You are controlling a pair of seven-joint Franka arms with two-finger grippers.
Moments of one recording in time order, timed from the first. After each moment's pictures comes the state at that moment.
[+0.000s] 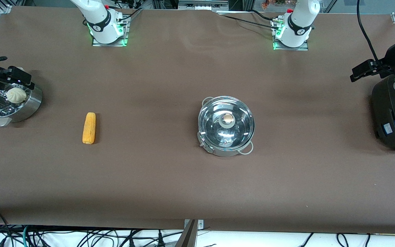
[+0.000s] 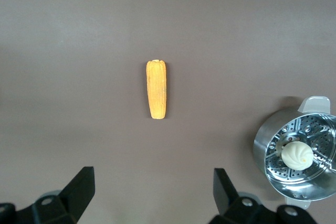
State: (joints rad) left arm 0.03 -0.01 -0.02 -1.59 -0.01 1.46 -0.15; right arm -0.03 0.04 -0.02 -1.60 0.00 1.60 -0.08
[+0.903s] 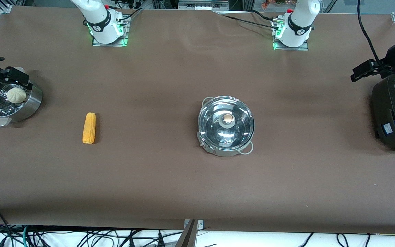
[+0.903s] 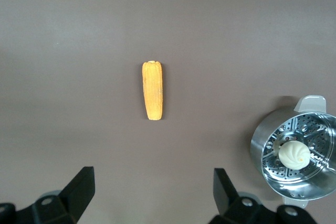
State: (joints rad) left arm 0.03 -0.01 -0.02 -1.59 -0.01 1.46 -0.15; right arm -0.03 0.04 -0.03 -1.60 0.00 1.61 -0.08
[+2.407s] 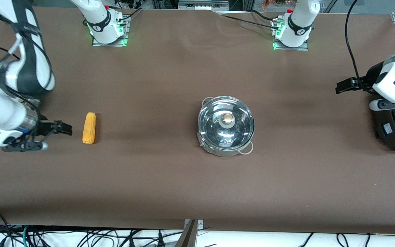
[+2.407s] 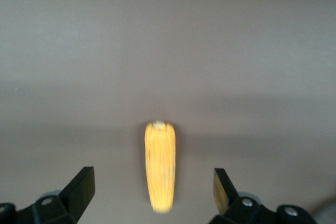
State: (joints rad) left arm 0.03 0.08 -0.07 -1.62 -0.05 1.51 -0.13; right arm 0.03 0.41 -0.02 -1.70 0.00 2.12 -0.05
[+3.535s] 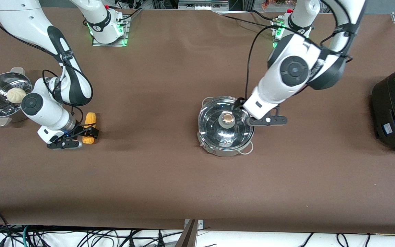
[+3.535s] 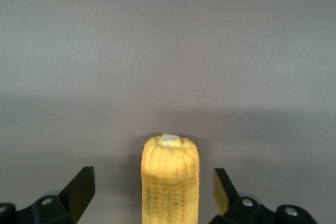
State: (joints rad) left arm -0.28 0.37 -0.25 -1.63 -0.06 1.91 -0.56; right arm 0.05 0.47 -0.02 -2.02 0.00 2.56 -0.04
